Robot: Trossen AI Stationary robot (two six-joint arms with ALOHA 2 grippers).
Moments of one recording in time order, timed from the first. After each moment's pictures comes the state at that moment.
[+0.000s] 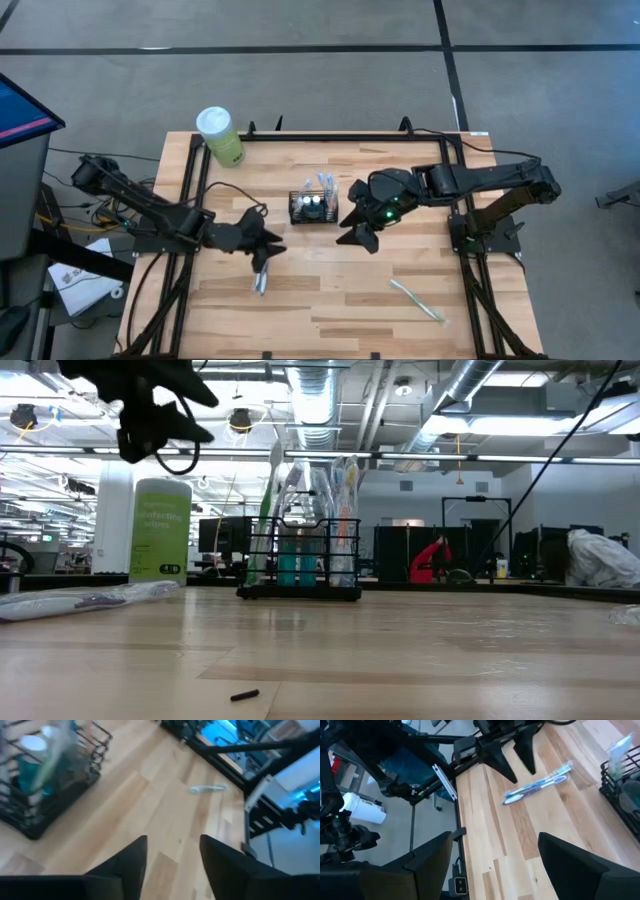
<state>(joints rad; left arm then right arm) -0.42 1.09 0.61 -0.06 -0.42 -0.85 0.16 1.46 1.52 -0.65 -0.14 0.67</state>
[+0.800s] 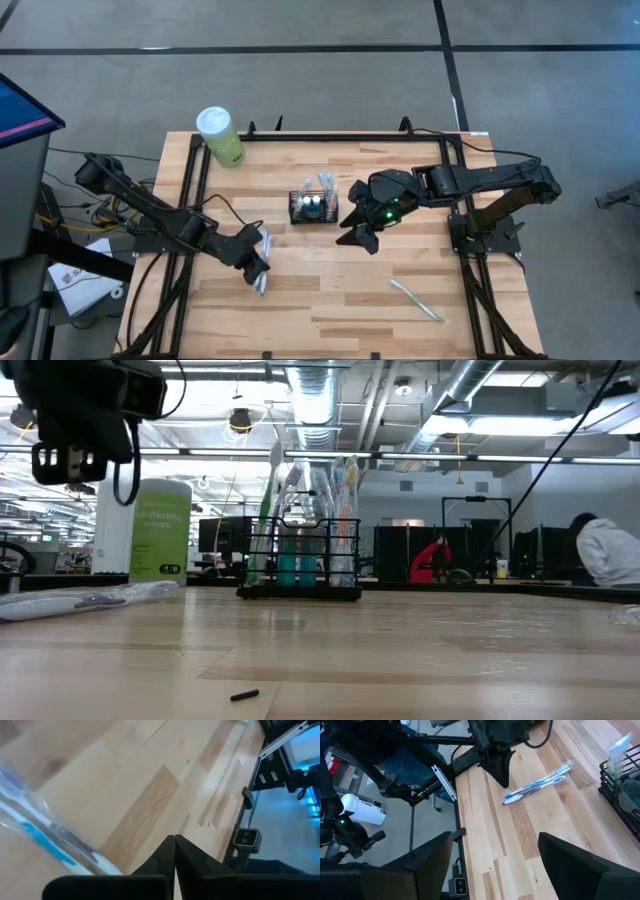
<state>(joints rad) -0.48 1.13 0.62 -0.26 -0.18 -1.22 0.17 1.46 1.52 -0.66 -0.13 0.68</state>
